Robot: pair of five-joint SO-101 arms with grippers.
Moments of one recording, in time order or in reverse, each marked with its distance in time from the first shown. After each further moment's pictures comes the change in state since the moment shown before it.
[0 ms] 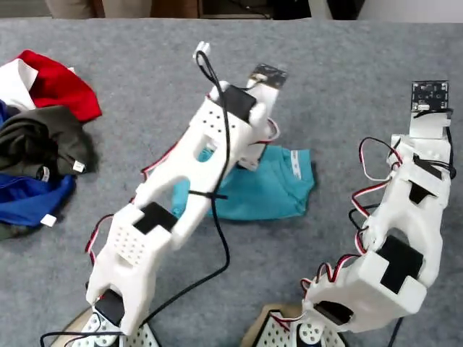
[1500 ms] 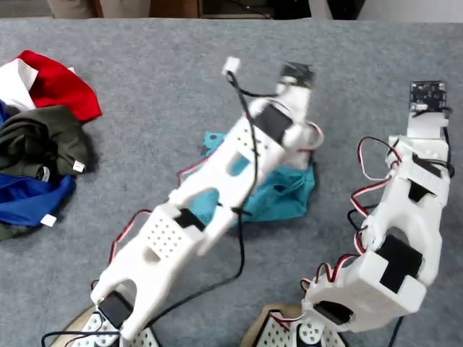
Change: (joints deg) left arm 4.7 15.6 -23.9 -4.6 18.5; right arm -1.1 0.0 -1.8 4.7 0.0
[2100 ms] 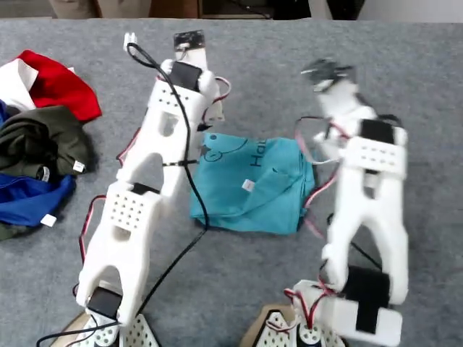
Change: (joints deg) left arm -23.3 2.4 -0.1 5.1 0.3; right arm -26.5 -17.3 -7.4 43.7 15.7
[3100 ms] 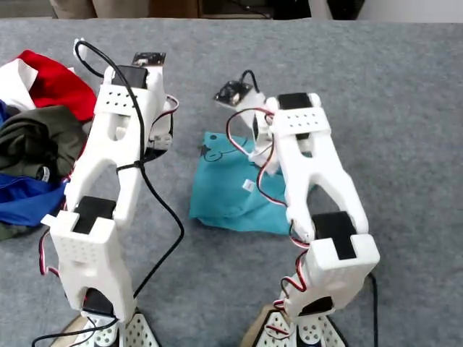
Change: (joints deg) left arm -8.5 -29.4 46.3 -3.2 -18.1; right arm -16.6 24.9 -14.9 16.9 -1.5
